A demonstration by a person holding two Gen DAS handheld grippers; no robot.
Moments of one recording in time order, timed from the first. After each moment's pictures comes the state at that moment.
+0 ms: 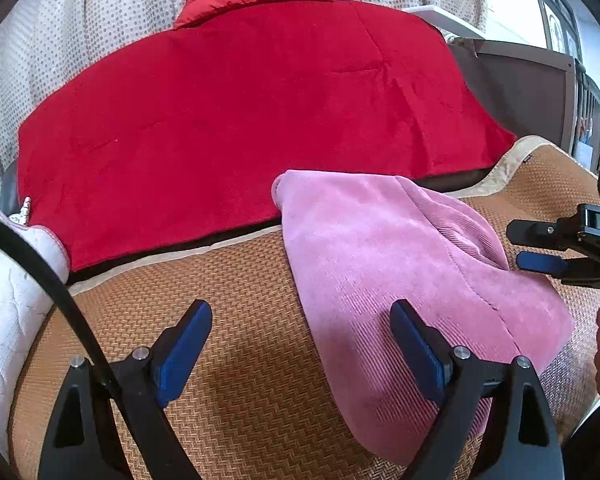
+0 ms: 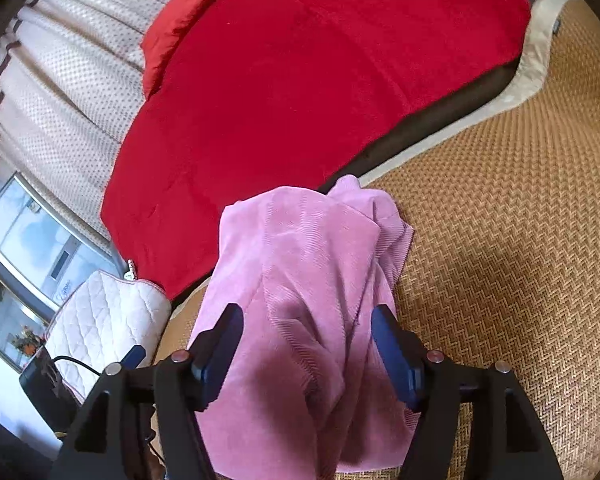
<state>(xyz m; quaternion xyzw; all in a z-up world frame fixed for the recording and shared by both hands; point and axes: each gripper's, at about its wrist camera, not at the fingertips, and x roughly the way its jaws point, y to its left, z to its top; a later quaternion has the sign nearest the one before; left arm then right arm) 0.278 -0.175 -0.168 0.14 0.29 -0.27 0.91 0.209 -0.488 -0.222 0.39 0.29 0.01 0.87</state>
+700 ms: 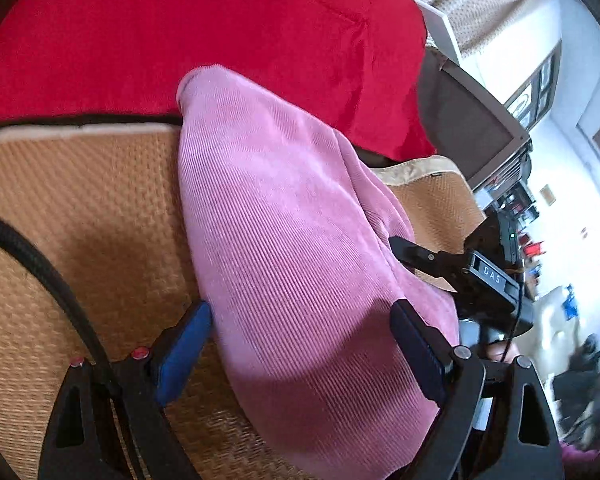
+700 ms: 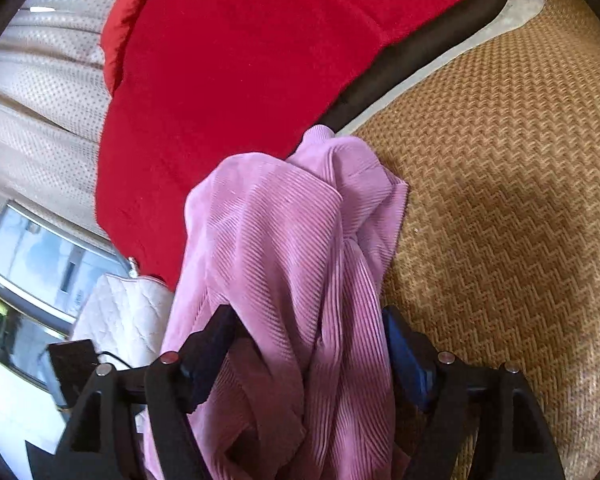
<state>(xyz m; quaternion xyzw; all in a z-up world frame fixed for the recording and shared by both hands) 0.342 -0.178 -0.208 -0.06 0.48 -0.45 0.75 0.259 -0.501 -0.269 0.45 0.33 0.05 0.83</state>
